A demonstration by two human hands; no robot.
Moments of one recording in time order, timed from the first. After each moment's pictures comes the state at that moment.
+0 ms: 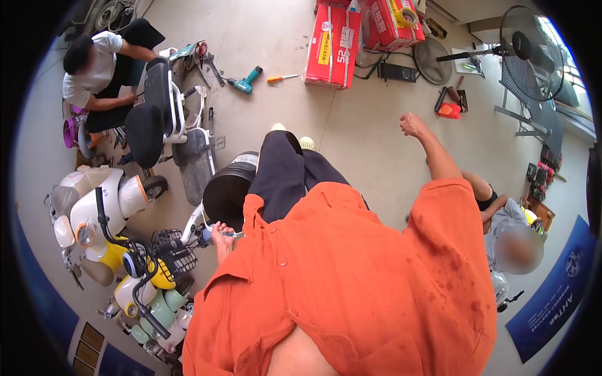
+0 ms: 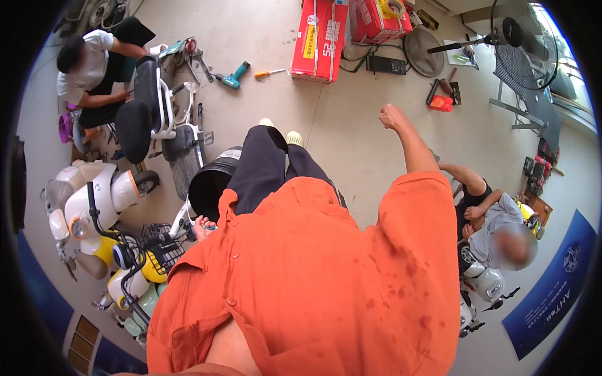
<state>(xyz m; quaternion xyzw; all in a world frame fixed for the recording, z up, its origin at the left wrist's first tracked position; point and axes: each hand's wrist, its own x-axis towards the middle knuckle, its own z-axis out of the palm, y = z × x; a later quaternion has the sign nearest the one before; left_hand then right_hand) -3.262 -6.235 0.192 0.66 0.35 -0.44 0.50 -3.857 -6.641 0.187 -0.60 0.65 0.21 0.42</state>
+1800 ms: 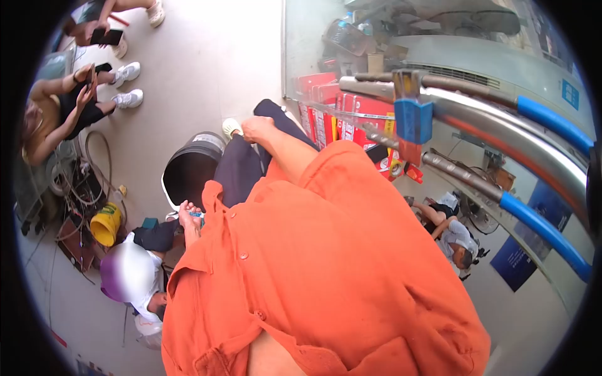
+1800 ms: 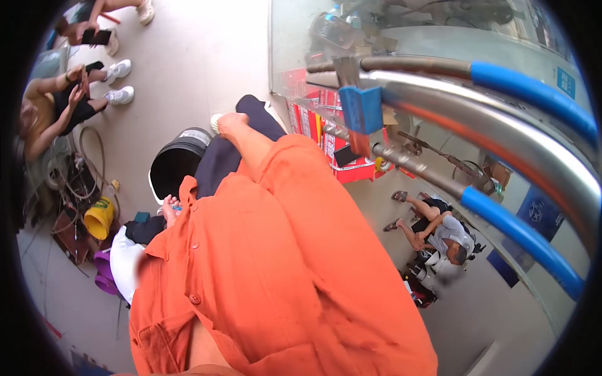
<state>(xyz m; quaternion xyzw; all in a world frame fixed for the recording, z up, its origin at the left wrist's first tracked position) -2.954 -7.484 0.124 0.70 0.23 -0.56 0.37 -3.274 -7.695 0.160 -0.64 0.56 0.29 0.45</state>
